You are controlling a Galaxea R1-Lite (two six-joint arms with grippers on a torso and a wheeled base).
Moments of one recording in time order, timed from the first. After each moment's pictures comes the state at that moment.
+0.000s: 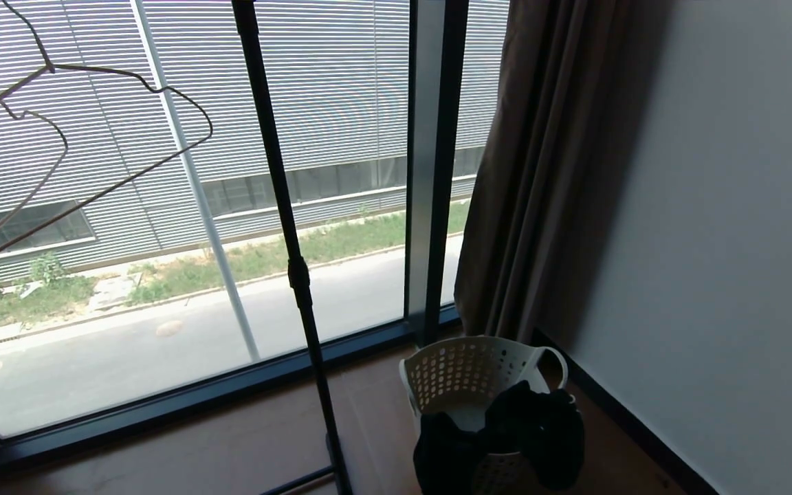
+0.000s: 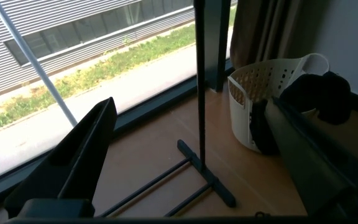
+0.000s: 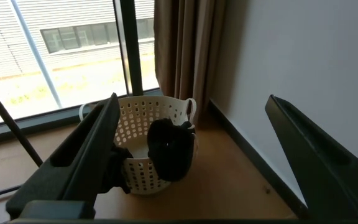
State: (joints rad) left arm -0.01 0.00 -0.04 0.12 -0.19 0.12; right arm -0.01 0.01 -0.01 0.03 -0.01 0.03
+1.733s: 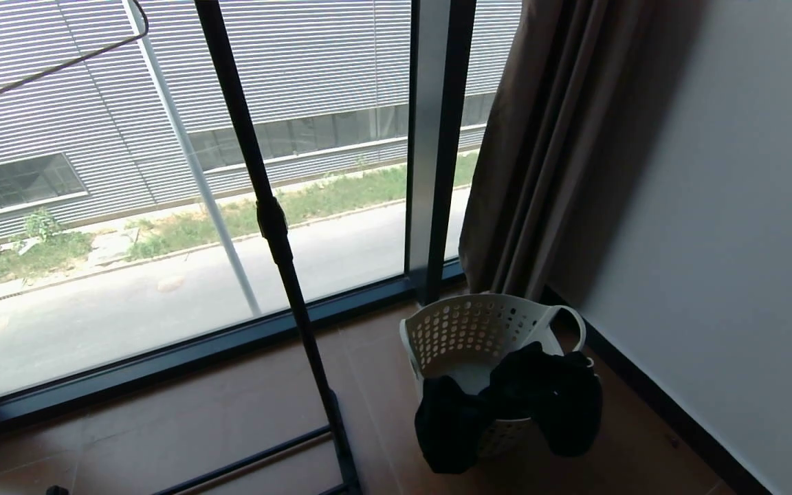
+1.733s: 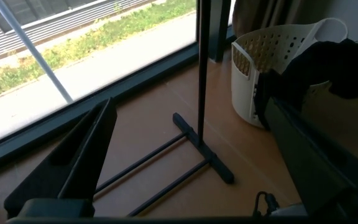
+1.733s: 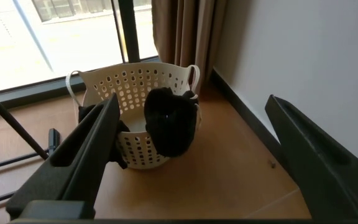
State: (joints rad) left arm -0.01 0.00 -0.04 0.12 -0.19 0.12; right arm -0.01 0.01 -0.01 0.03 -0.02 0.03
